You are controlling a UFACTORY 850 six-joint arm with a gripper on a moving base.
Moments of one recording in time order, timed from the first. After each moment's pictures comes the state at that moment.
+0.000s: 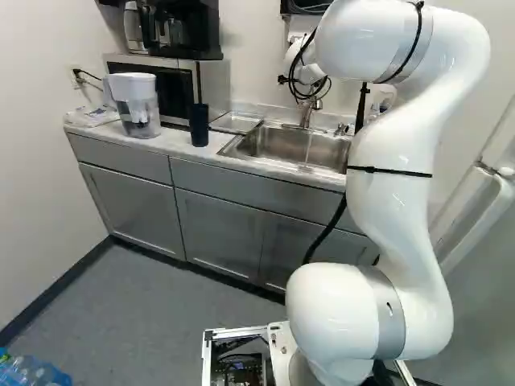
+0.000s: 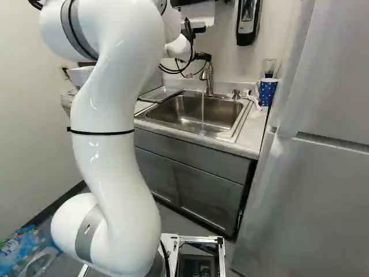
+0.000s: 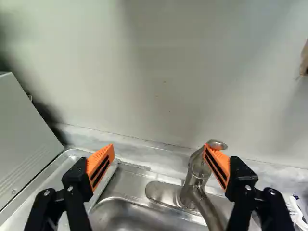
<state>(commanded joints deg) -9.1 -25.4 -89.7 0.0 10.9 0.0</state>
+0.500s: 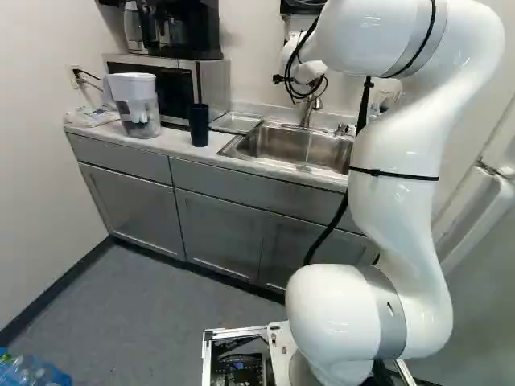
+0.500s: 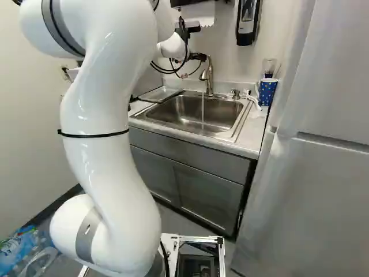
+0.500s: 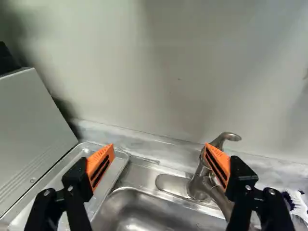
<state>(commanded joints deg) -6.9 -21.5 -85.0 0.0 10.9 0.0</state>
